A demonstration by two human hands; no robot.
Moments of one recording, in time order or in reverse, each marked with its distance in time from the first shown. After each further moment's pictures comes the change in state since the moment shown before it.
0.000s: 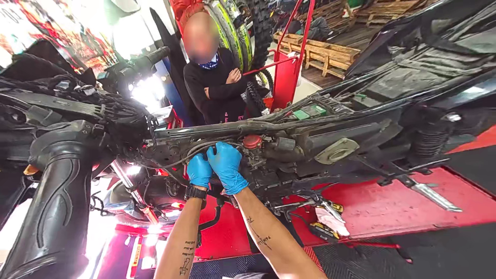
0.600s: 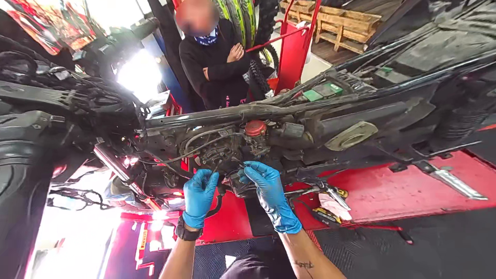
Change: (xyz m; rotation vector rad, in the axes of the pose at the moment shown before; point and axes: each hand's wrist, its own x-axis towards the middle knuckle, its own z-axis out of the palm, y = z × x) left_hand -0.084 -0.066 0.021 -0.636 0.196 0.529; right_hand -0.091 0.099 -0.056 1.373 -0.186 0.243
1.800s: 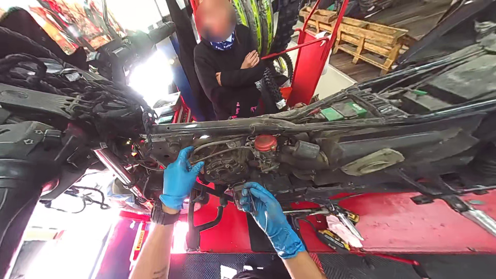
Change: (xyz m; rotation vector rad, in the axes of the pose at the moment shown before) left_hand 0.092 0.007 -0.048 0.585 -0.182 -0.224; right_hand 0.000 0.039 -0.026 0.356 -0.111 0.464
